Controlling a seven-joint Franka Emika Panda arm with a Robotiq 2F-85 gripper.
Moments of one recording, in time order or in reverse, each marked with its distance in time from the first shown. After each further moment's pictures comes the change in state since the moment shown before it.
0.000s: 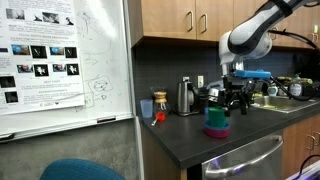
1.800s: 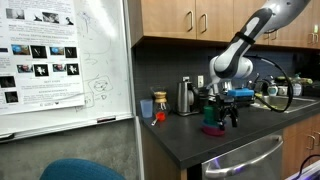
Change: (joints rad) arm -0.026 0.405 -0.103 0.101 -0.120 0.210 -0.209
